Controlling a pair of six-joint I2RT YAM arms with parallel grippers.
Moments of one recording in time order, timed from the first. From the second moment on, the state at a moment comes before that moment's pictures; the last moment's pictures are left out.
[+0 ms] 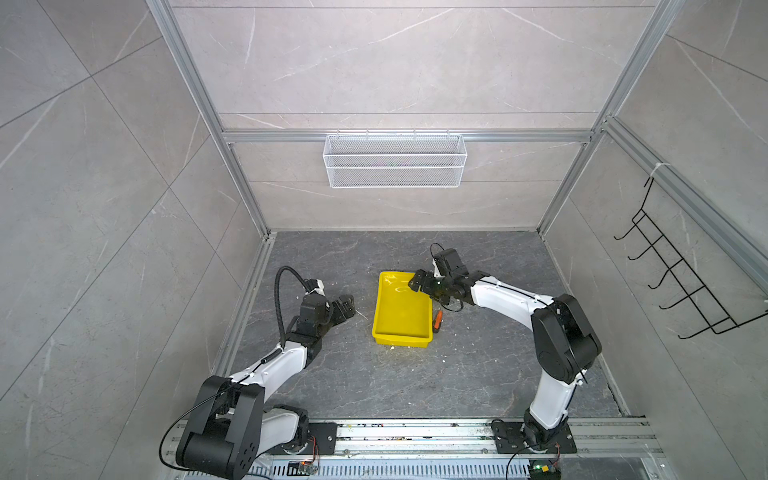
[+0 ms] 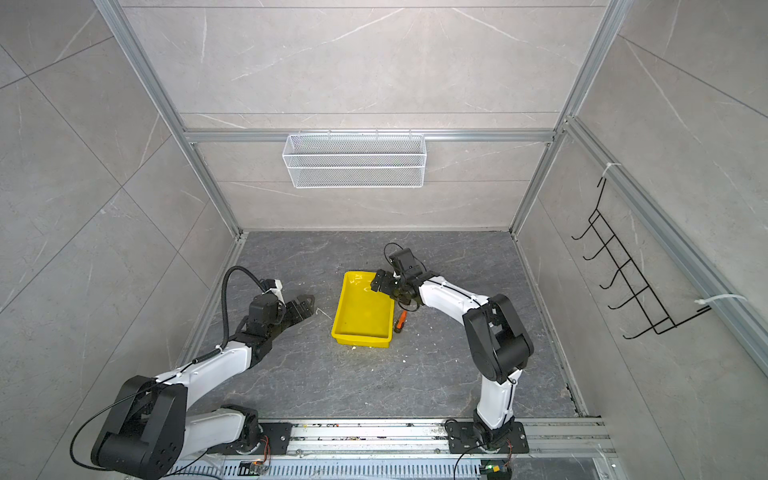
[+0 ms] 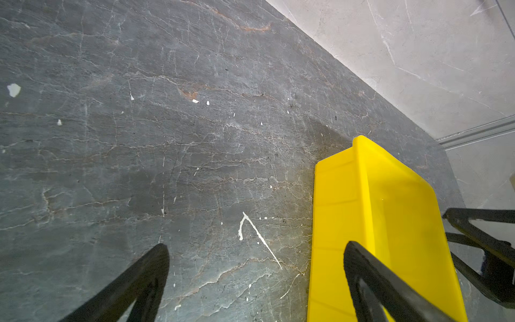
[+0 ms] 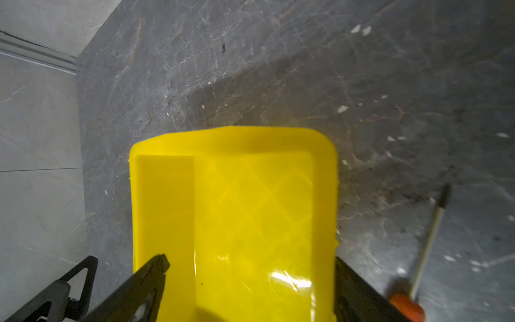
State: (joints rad) left arm -0.26 1.24 0.47 0.21 0.03 -0.62; right arm 0.52 1.88 1.30 -0.29 -0.19 0.78
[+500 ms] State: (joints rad) left arm -0.22 1.26 0.48 0.14 -0.06 -0.70; right arm 0.52 1.84 1.41 -0.54 -0.09 0.66
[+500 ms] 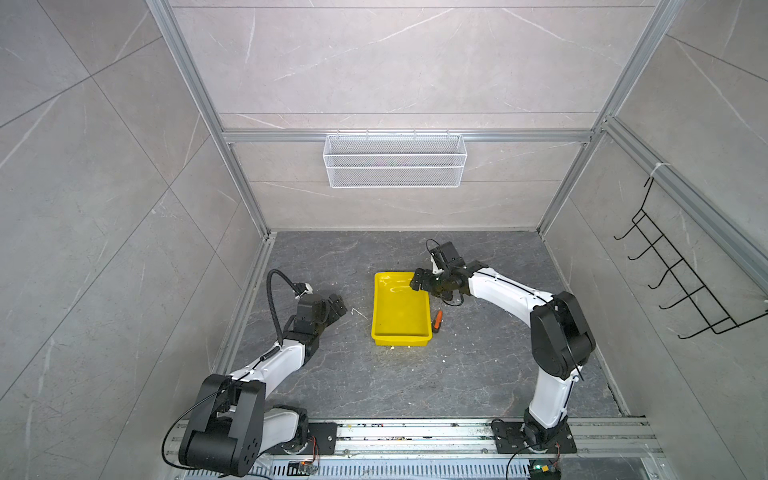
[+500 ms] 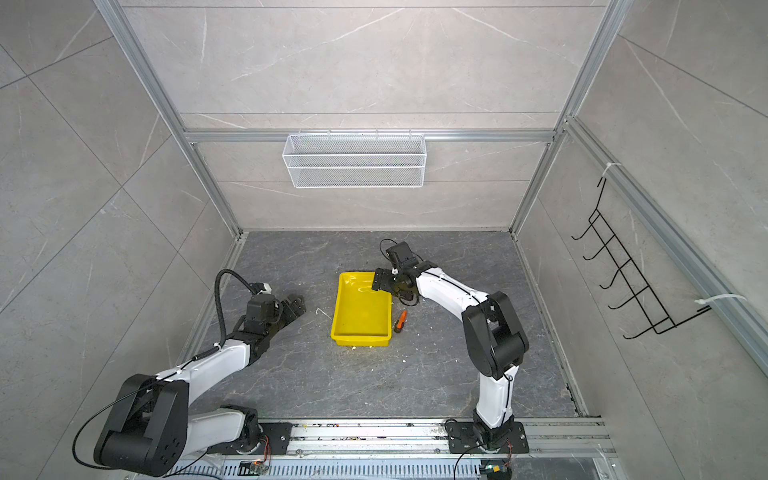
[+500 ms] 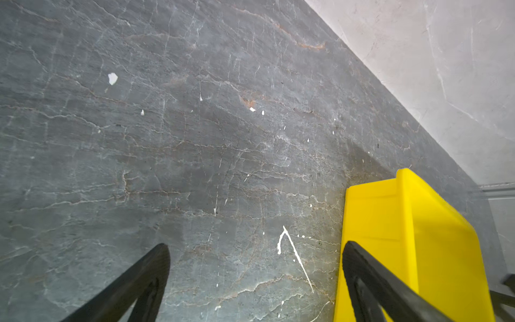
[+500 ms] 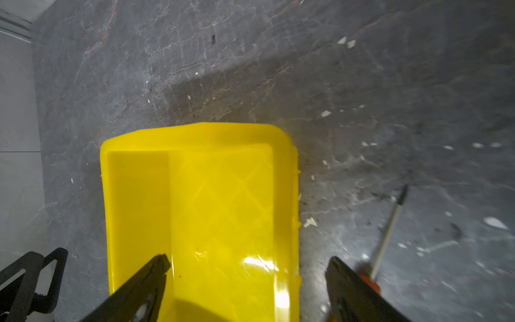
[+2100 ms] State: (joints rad) left arm -0.22 1.32 0.49 0.16 -0.02 -0.70; right arm 0.58 1.77 1.06 -0.52 0.04 1.04
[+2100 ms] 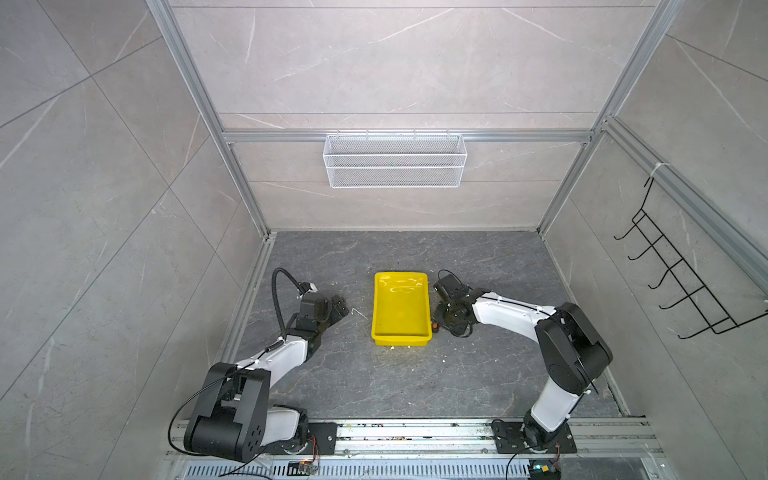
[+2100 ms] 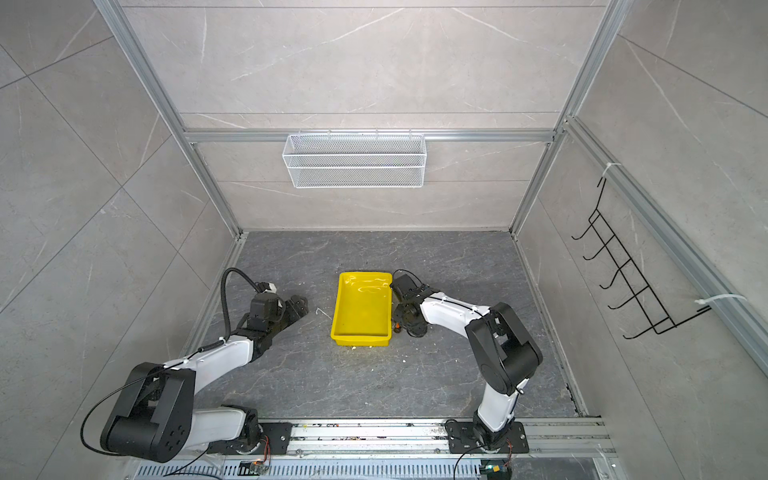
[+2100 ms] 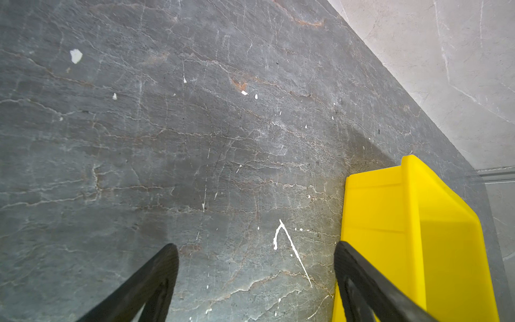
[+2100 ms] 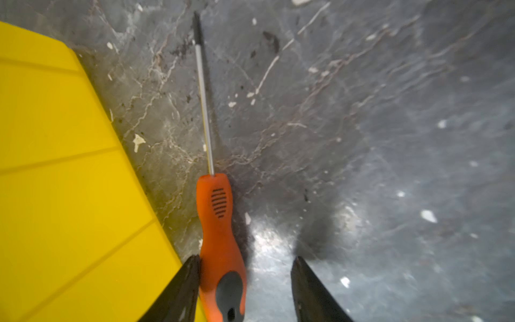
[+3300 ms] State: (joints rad) left arm -0.22 1.29 0.51 0.14 0.01 -0.70; right arm 0.78 1.67 1.38 -0.72 0.35 0.95
